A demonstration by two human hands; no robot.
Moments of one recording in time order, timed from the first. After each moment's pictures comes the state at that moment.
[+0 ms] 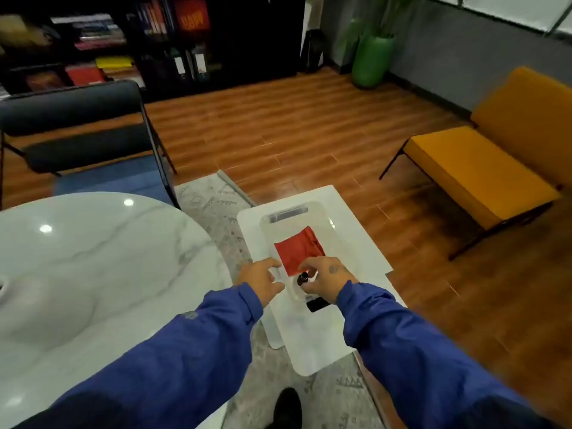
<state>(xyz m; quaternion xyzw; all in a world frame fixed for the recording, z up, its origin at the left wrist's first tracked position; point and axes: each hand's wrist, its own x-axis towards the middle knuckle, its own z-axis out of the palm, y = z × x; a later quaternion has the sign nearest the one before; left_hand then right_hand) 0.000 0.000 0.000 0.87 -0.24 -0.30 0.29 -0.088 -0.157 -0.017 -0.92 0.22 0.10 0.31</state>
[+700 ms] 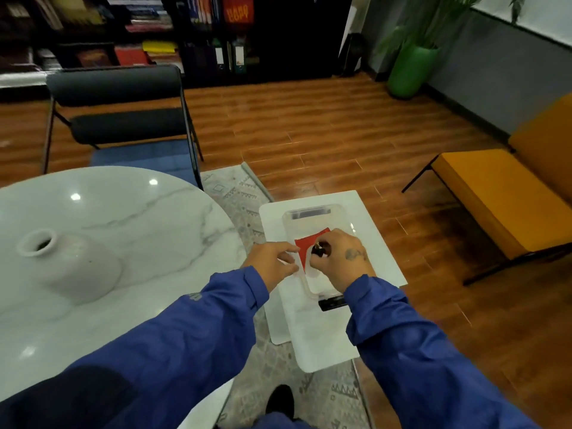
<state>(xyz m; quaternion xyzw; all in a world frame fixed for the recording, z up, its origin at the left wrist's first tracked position) 0.004 0.008 0.012 0.85 -0.22 -0.27 0.40 -0.073 -0.135 0.048 -0.95 0.23 -0.01 0.21</state>
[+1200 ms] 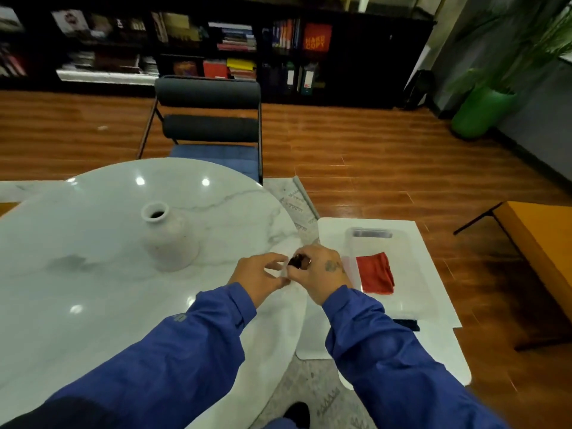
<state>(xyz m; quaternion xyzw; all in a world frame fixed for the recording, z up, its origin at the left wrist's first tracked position) 0.011 0.151 0.028 0.85 -0.08 -0.21 0.48 -0.025 0.008 0.060 -0.95 0.08 -0.01 0.31</state>
